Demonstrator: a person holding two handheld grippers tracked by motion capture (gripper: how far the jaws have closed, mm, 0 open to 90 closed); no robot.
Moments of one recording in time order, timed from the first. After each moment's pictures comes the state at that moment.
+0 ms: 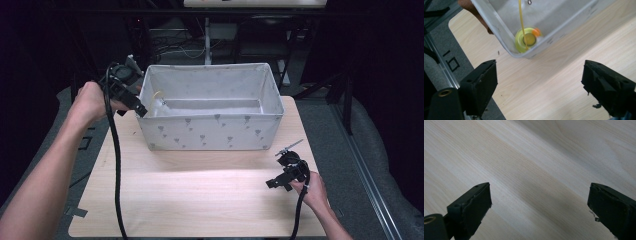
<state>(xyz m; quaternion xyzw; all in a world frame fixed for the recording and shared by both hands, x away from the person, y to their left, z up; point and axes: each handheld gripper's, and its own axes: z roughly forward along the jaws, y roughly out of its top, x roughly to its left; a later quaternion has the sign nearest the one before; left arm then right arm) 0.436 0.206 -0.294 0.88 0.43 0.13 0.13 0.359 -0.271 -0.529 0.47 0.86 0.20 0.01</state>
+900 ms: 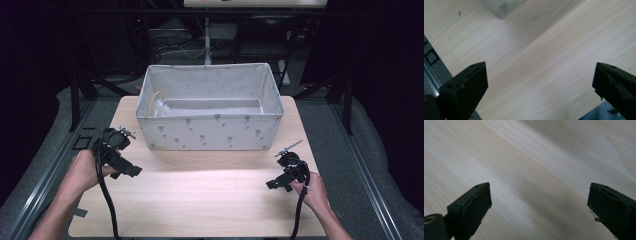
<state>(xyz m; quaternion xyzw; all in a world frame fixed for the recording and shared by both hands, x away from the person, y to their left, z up) 0.338 0.231 -0.410 0.89 0.43 0.11 0.14 0.358 -0.271 -0.530 0.46 0.87 0.18 0.01</state>
